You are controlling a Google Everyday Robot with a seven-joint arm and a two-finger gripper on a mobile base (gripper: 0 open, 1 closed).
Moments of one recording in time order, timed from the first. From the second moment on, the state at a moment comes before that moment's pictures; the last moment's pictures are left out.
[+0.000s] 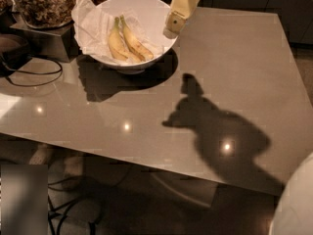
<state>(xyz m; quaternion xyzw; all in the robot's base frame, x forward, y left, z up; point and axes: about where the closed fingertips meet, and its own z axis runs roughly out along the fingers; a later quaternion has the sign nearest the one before) 0.618 -0.071 1.034 -0.57 0.79 0.02 0.24</state>
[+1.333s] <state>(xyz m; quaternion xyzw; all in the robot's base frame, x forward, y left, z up) 0.654 -0.037 1.017 -0.57 0.79 0.05 0.23</state>
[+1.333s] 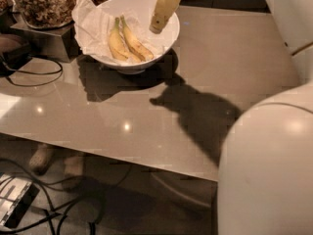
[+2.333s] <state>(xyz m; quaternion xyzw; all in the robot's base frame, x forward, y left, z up) 0.707 -0.006 0.993 -0.54 0.82 0.04 0.21</state>
